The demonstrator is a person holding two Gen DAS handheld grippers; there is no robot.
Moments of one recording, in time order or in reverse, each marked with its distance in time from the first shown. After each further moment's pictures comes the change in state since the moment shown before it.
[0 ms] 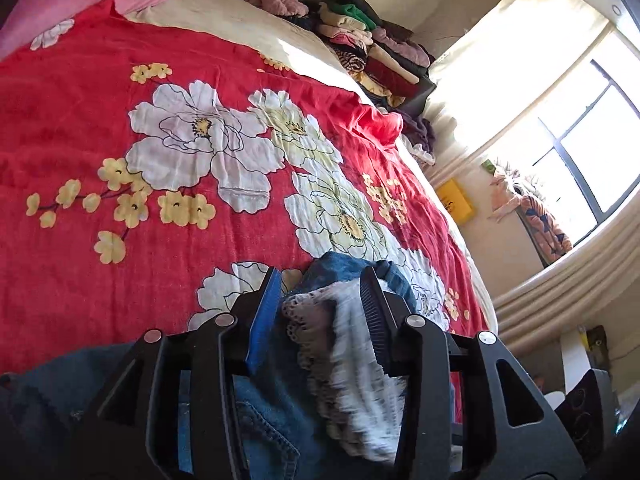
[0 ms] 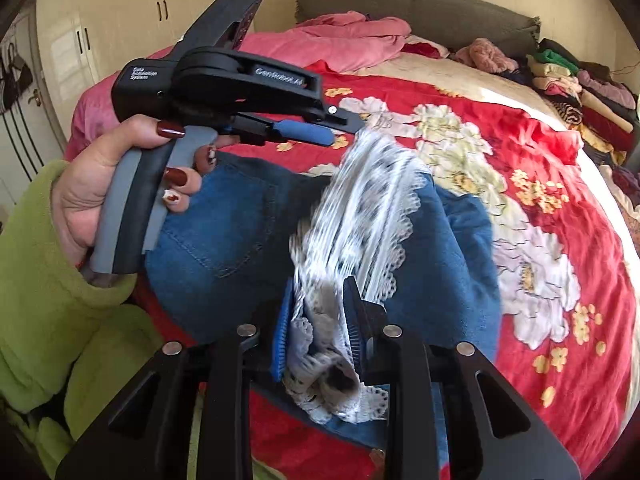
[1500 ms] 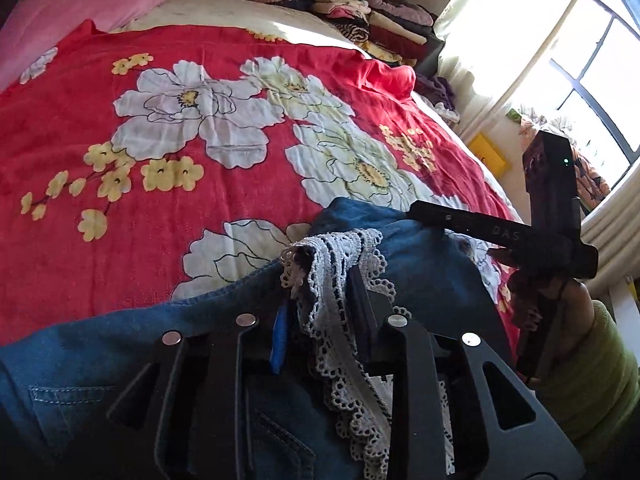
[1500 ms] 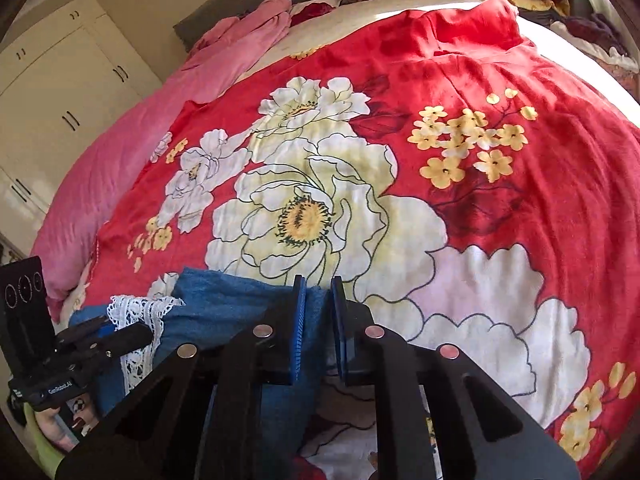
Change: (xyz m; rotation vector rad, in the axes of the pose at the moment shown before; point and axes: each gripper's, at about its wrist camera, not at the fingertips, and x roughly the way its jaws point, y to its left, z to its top) left arm 0.037 -0.014 -0.031 0.167 0.075 0.170; right arm 0.074 -0.202 0.037 0.515 0.026 0.040
